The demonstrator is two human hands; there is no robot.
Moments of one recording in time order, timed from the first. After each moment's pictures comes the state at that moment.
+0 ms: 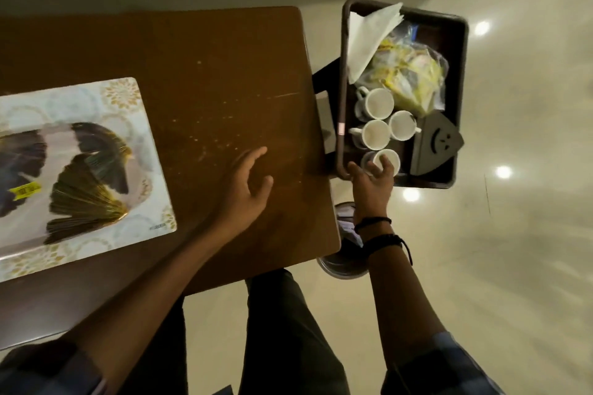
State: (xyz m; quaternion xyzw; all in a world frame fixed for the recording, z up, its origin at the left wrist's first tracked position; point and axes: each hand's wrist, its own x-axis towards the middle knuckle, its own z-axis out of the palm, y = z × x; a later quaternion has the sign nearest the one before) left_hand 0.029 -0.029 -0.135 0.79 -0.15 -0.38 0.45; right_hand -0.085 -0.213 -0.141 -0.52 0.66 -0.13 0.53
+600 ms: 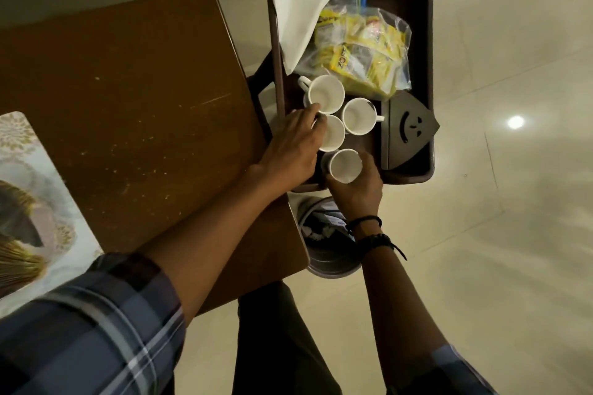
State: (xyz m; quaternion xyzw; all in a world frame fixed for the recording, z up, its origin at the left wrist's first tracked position) left_hand 0.012 -0.239 -0.185 0.78 -0.52 -0.29 0.18; right_hand -0.129 -0.290 -0.187 -0.70 0.61 -0.03 0.37
